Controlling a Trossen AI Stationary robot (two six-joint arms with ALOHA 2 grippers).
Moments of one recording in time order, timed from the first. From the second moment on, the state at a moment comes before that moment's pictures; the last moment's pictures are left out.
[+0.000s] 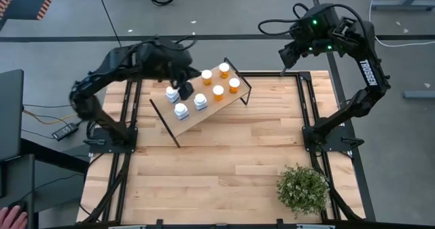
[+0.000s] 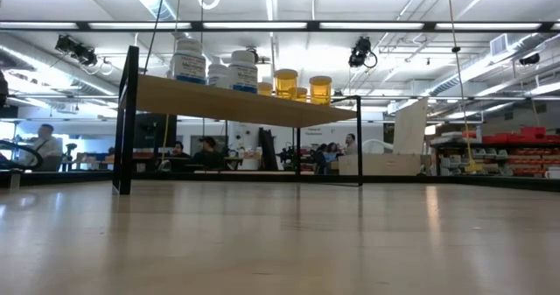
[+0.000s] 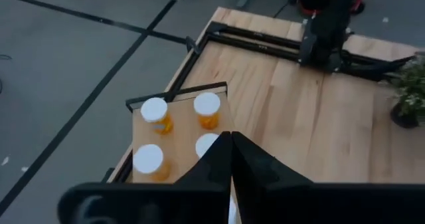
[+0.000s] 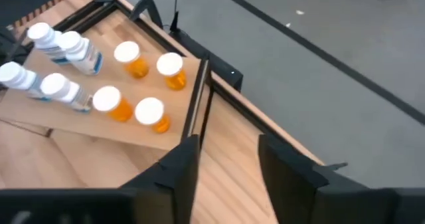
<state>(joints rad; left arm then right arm) 0.21 1.62 2.20 -1.20 -0.20 -0.07 -0.64 1.46 2.24 -1.54 0.06 0.15</state>
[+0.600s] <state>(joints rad) 0.27 0.77 0.97 -0.30 0.00 -0.25 -0.61 1.45 2.24 -1.57 -0.08 0.23</state>
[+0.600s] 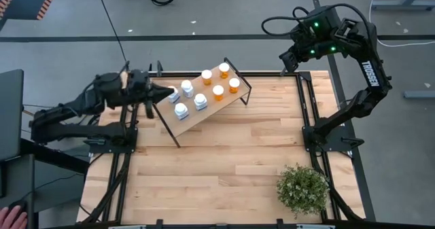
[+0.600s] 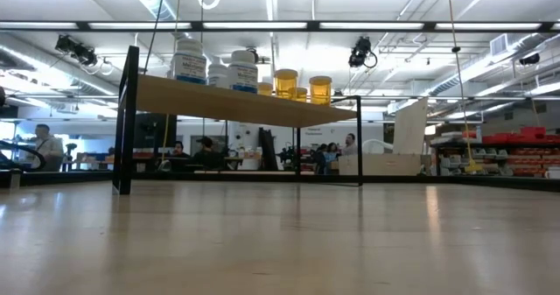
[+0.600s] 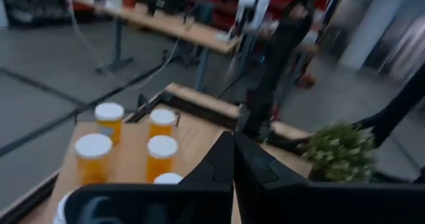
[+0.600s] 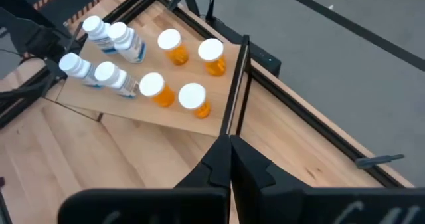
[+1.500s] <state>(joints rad) 0.02 0.39 0.74 -0.37 -0.18 -0.47 -0.29 1.19 1.45 -0.49 -0.08 0.50</state>
